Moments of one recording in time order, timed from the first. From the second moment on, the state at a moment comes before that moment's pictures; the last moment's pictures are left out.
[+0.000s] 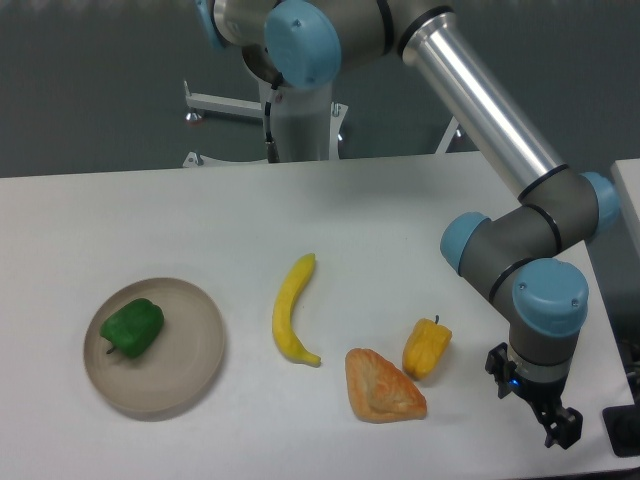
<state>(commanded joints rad) 2.36 -2.57 -0.68 -1.16 1.59 1.52</state>
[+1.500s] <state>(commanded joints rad) 2.13 -2.07 -1.28 -1.23 1.44 0.73</state>
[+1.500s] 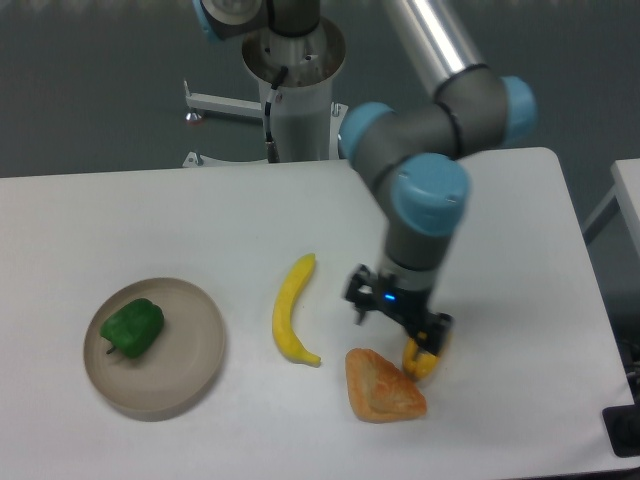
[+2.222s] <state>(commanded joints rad) 1.88 -2.05 -1.45 -1.06 1.44 0.29</state>
